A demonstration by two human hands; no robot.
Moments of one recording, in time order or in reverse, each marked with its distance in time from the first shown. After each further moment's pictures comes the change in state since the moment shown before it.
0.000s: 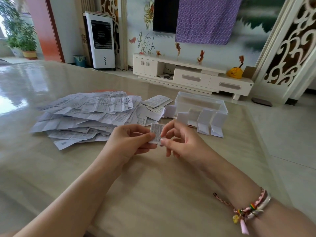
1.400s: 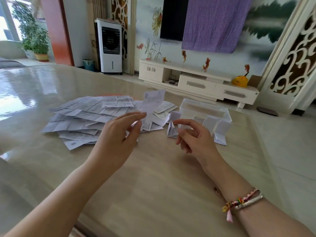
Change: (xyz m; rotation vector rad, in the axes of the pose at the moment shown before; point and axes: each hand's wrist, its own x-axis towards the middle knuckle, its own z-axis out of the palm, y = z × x) left_hand 0.003 0.000 -0.034 0.655 0.198 0.760; right_hand 0.014 0.011 -0.011 0.185 0.268 -0.032
